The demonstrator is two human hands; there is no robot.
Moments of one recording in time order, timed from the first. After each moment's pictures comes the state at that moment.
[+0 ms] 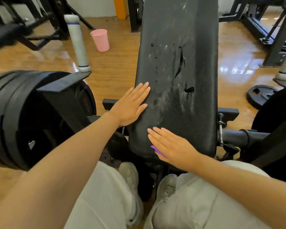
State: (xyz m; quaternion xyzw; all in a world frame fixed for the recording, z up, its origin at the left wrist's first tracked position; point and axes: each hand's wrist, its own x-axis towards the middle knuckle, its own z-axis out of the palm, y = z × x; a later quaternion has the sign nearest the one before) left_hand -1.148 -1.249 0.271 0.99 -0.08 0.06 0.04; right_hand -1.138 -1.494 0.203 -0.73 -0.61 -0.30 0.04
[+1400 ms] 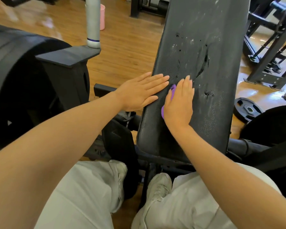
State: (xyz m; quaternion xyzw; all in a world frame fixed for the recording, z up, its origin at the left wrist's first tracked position) left_hand -1.130 -1.206 0.258 0.96 -0.22 0.16 -0.04; right_hand -1.098 -1.384 0.251 -0.95 -0.18 -0.21 0.17
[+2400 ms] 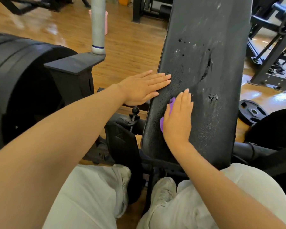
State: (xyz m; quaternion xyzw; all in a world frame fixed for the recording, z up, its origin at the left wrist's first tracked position) left_hand -1.117 -1.188 0.286 0.97 -0.23 0.05 -0.02; right_hand -1.127 -1.384 0.234 -0.93 -0.19 -0.26 0.15
